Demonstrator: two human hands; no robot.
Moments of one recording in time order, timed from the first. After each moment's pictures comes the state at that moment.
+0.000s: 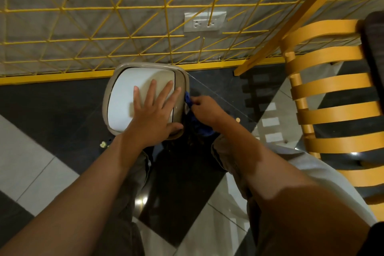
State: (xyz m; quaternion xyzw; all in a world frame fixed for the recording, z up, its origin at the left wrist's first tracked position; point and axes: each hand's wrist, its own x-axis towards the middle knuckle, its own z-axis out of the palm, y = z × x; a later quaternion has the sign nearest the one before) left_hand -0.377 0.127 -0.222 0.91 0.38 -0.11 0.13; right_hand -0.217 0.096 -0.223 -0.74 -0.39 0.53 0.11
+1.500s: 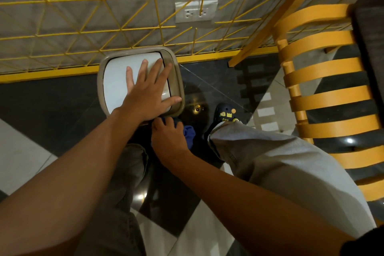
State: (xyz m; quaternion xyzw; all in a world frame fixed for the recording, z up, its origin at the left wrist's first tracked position) left_hand -0.360 0.153 -0.216 0.89 0.41 -0.11 0.16; right_hand -0.320 0.041 -0.222 -0.69 -0.65 0.29 -0.09
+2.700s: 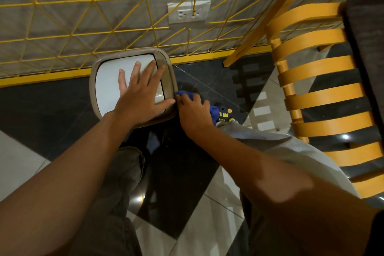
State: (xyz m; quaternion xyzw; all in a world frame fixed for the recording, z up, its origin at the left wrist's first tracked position) left_hand -0.363 0.153 -0.226 0.90 0.41 -0.08 0.13; right_hand -0.242 0.063 -0.232 -0.76 -0.60 0.26 -0.09
